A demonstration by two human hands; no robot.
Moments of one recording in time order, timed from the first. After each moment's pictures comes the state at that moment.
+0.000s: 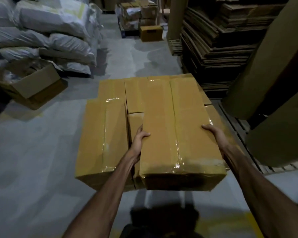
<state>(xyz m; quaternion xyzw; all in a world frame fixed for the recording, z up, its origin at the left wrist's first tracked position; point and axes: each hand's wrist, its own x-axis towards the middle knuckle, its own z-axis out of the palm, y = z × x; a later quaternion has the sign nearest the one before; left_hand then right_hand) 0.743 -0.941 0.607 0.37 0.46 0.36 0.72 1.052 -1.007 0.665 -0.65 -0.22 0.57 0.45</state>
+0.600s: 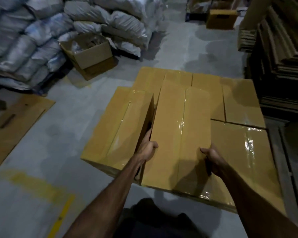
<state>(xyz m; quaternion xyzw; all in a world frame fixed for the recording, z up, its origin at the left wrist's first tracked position) 0.788 -0.882 0.572 0.38 0.66 0.33 0.57 1.087 -0.843 0.520 -0.64 -0.34 0.63 0.29</state>
